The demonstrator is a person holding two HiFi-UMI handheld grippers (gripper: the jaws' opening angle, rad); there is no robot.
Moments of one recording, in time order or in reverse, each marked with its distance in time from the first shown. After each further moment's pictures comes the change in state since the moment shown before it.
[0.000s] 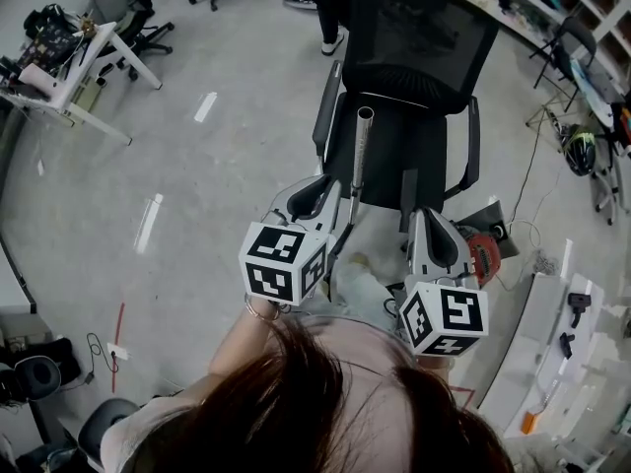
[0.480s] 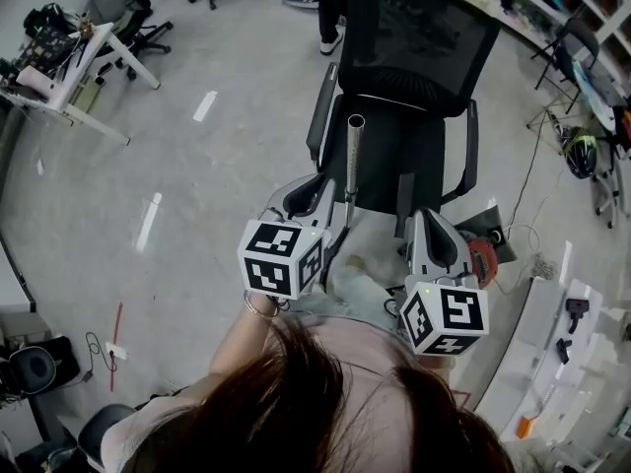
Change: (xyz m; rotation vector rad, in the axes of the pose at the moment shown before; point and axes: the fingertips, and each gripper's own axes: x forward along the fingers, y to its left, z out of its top) left arm 0.037 0.007 0.004 -0.019 0.018 0.038; right arm 0.022 -0.029 0.008 -0.003 0.020 0.021
